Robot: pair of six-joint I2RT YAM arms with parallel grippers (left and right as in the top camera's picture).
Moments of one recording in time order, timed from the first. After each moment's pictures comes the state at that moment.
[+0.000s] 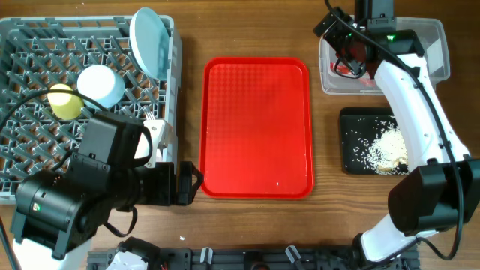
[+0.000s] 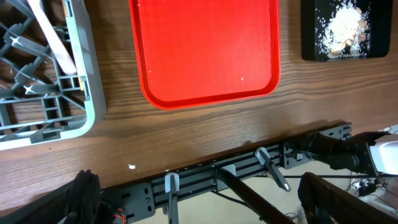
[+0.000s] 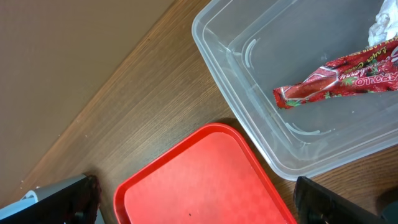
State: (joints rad) left arm -0.39 1.03 1.47 -1.59 0.25 -0.36; right arm 0.11 1.80 1.64 -0.74 -0.03 0.83
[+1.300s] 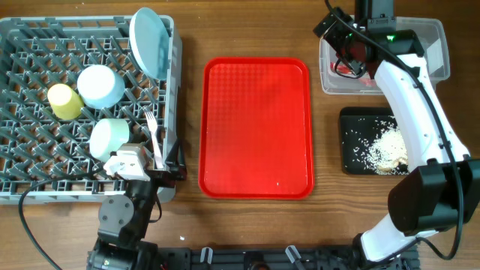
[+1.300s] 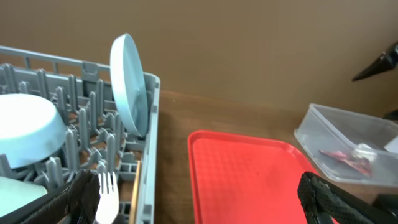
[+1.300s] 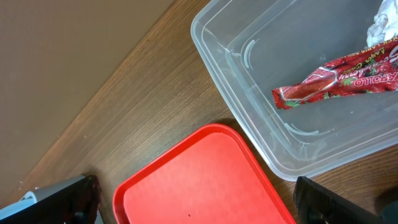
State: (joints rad) left arm -0.25 0.22 0.21 -0.09 -0.08 -0.28; right arm 0.11 1.80 1.64 -0.74 -0.02 0.83
